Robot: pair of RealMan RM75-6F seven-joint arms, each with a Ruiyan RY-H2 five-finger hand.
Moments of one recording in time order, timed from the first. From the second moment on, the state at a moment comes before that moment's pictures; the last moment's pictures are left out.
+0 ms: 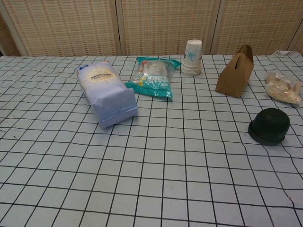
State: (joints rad) left arm -0.12 -1.13 0.00 -1.57 1.50 1.42 0.18; right arm 0.15 -1.25 0.04 -1.41 -1.60 1.51 0.05
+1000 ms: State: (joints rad) left arm -0.09 -1.10 -0.02 -1.59 1.48 1.47 0.16; right arm 0.34 -1.24 0.04 -1.45 -1.49 1.11 0.06
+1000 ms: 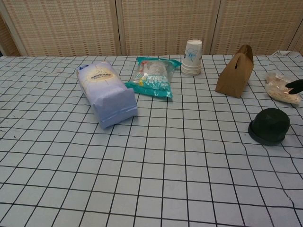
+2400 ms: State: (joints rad) left arm -0.09 -1.10 -0.02 -1.58 1.48 1.46 0.14; right arm 0.50 -1.41 0.08 -1.35 -1.18 0.83 -0.14
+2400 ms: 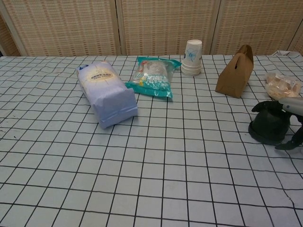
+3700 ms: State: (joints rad) left arm -0.09 -1.10 -0.02 -1.58 1.48 1.46 0.14; right arm 0.46 -1.42 0.07 -1.32 -1.33 0.99 -0.02
